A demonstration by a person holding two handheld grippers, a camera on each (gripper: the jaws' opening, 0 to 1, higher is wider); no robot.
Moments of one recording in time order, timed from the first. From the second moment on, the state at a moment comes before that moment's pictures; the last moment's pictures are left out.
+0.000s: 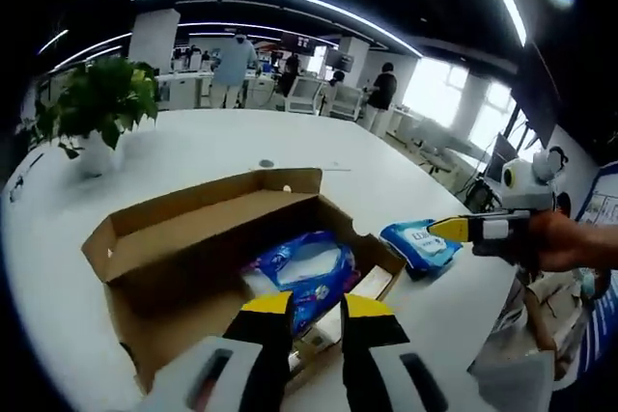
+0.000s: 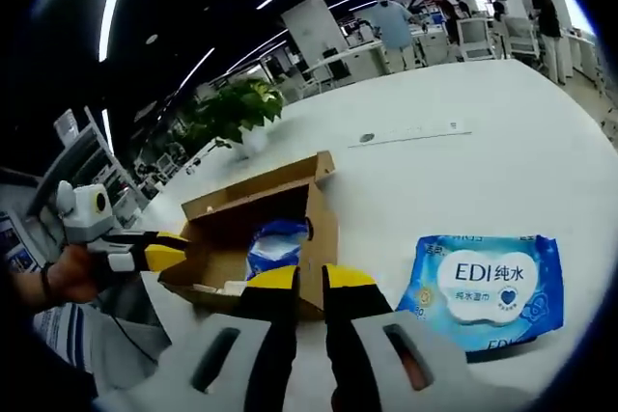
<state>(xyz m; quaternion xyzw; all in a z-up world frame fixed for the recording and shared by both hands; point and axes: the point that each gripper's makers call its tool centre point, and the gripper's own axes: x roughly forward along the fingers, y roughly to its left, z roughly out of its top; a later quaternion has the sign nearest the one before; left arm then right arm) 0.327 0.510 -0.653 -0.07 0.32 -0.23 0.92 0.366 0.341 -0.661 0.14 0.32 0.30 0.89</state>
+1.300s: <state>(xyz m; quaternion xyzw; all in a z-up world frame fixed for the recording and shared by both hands) 0.297 0.578 -0.677 -0.10 0.30 -0.17 0.93 0.376 0.427 -0.672 0.00 0.35 0.43 0.83</state>
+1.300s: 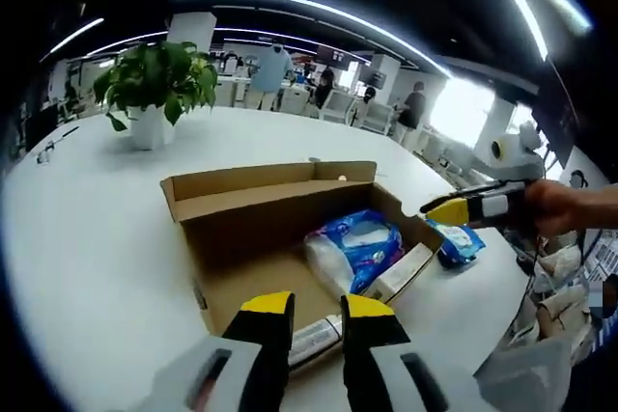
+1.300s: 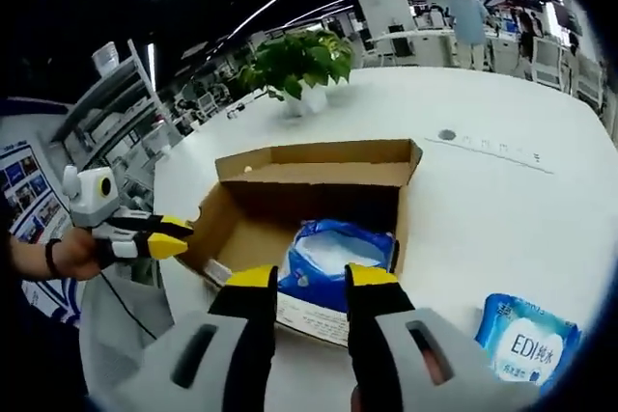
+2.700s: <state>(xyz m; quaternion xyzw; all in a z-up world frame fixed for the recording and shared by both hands) 0.287 0.591 -0.679 -0.12 0.29 -0.16 0.93 0.403 0.483 -0.757 -0.34 0.40 0.57 0.63</state>
